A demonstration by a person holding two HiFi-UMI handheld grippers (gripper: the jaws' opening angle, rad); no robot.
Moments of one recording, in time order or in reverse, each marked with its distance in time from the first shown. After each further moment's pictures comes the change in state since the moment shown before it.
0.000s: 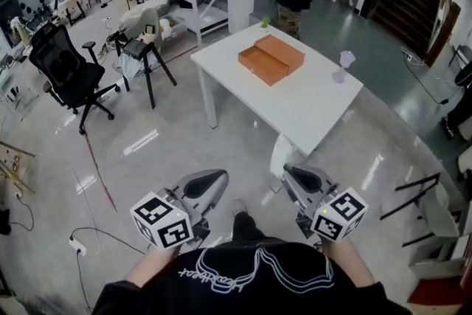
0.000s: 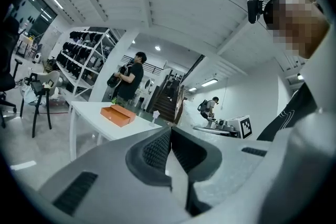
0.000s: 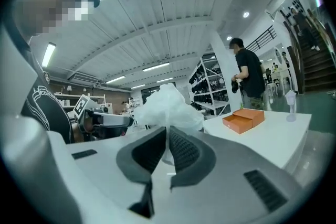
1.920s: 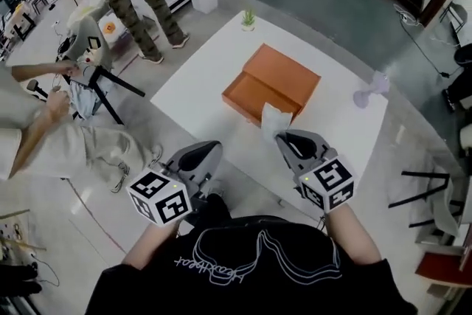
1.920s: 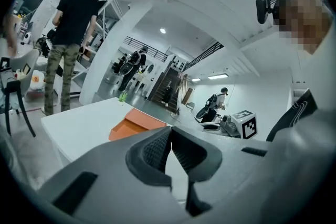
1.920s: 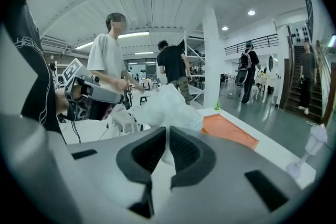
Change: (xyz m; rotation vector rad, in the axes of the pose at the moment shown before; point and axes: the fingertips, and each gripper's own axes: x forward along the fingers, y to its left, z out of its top) left arm 0.300 0.369 0.110 -0.086 0.175 -0.069; right arm 0.314 -0.355 0.028 -0.117 0.288 -0.265
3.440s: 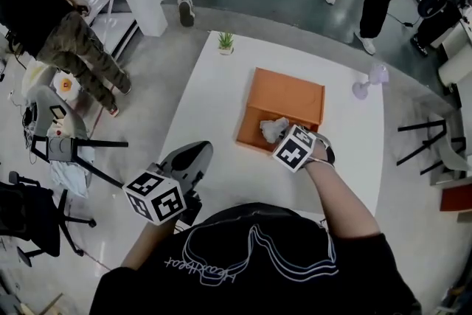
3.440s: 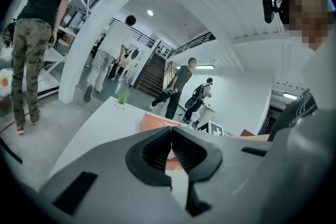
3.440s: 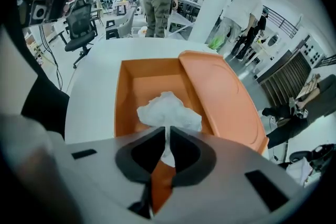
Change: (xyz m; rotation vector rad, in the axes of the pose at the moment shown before) left arm 0.067 0.172 0.072 0.031 0.179 -0.231; right arm 0.175 -0.105 -0.120 -0.093 0.835 -0.265
